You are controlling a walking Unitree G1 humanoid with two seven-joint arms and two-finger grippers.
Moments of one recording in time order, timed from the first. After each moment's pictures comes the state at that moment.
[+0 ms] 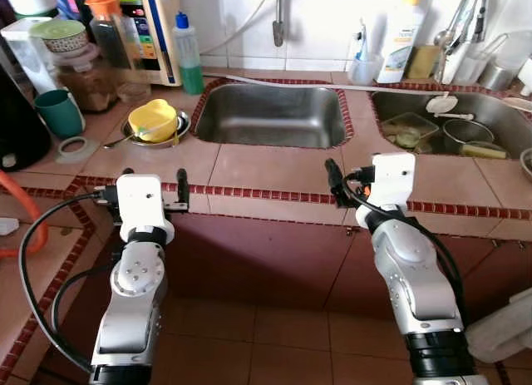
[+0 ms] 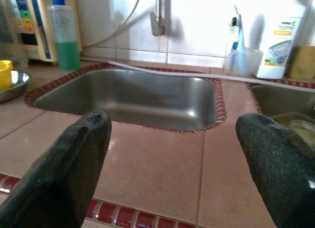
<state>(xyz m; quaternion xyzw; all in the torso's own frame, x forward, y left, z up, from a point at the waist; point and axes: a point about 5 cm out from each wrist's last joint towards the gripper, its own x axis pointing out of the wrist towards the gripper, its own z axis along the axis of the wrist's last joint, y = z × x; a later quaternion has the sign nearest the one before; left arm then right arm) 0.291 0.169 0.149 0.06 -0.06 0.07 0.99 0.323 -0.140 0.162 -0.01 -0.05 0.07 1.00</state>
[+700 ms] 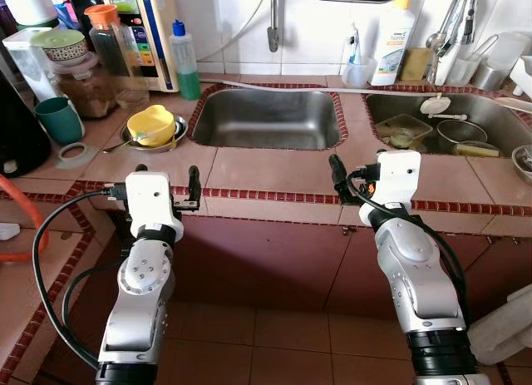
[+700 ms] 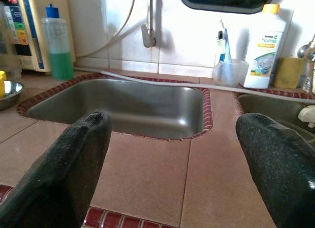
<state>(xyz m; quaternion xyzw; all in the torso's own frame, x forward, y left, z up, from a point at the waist) 0.293 0.156 0.151 0.03 -0.07 0.02 1.00 0.323 -0.142 0.165 -0.02 -0.07 0.08 0.99</state>
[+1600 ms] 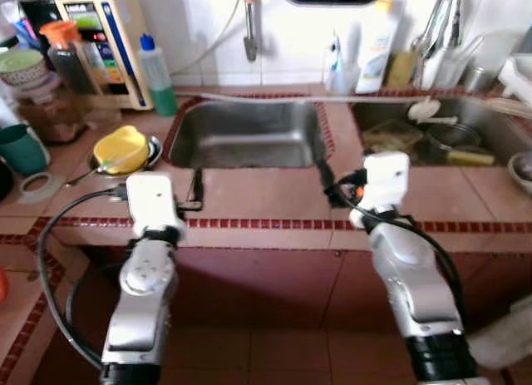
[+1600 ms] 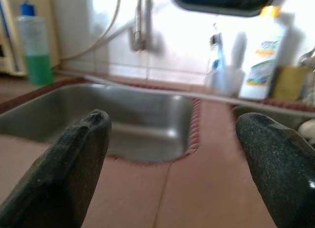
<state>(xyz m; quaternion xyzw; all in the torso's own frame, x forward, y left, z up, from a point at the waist) 0.293 0.144 0.151 0.02 -0.08 0.00 1.00 0.318 -0.143 0.164 -0.03 -0.07 0.10 0.99</state>
